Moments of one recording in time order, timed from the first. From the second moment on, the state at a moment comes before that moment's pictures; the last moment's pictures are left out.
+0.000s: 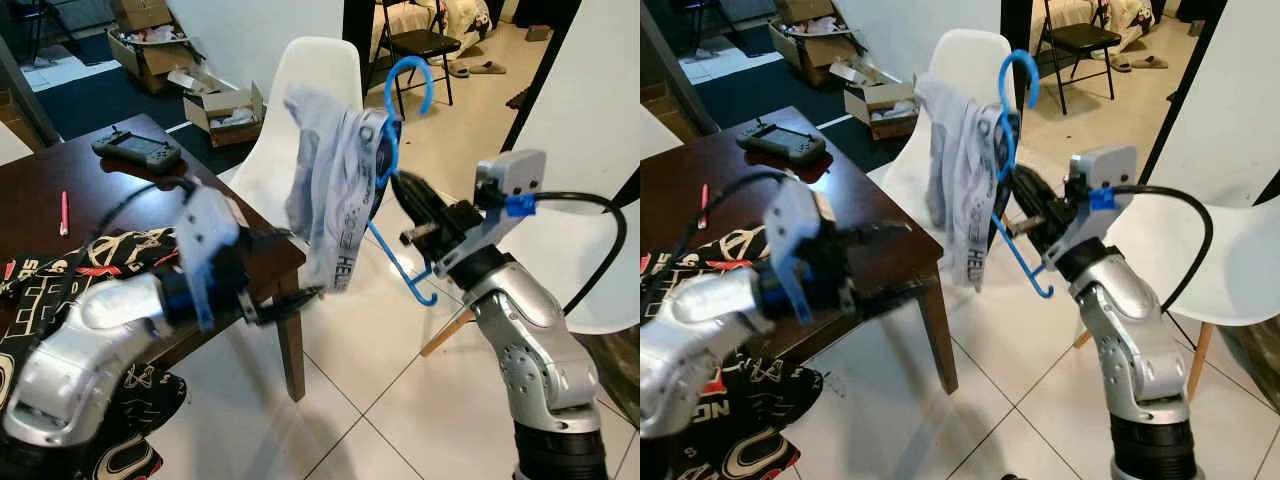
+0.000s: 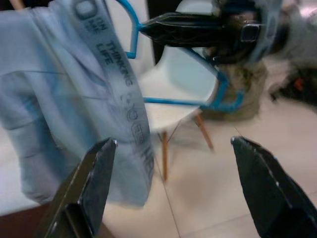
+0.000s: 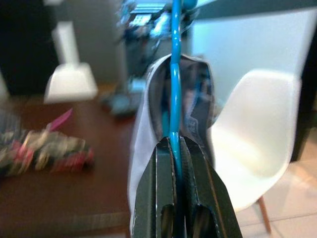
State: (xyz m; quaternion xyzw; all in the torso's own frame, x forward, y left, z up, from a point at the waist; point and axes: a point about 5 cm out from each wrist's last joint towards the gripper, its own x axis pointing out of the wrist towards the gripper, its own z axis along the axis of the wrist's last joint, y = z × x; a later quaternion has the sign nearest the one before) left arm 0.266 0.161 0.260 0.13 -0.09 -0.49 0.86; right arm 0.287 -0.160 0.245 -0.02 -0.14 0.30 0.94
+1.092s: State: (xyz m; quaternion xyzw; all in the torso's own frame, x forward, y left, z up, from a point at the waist) left arm 0.252 0.233 0.312 0.29 0.04 -0.65 0.70; right arm 0.227 -0.157 0.263 -0.05 -0.09 0.64 0.76
